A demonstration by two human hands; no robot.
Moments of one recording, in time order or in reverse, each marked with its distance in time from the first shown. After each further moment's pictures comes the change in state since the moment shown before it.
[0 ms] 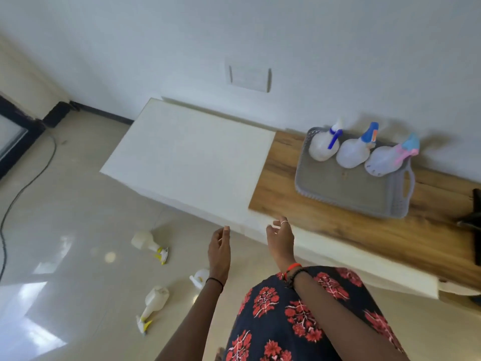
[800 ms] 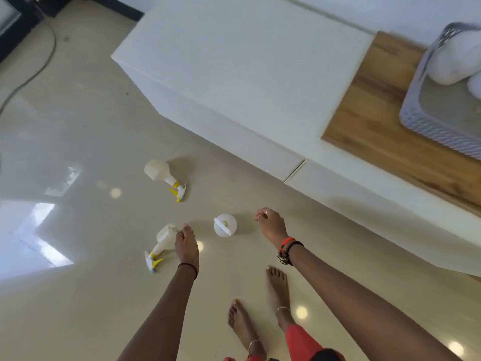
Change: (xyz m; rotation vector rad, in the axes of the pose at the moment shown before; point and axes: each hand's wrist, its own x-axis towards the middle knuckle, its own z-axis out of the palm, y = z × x) left_hand 0.089 -0.265 -0.160 -0.183 0.385 -0.432; right_hand 0.021 0.177 0.227 -0.341 -0.372 0.093
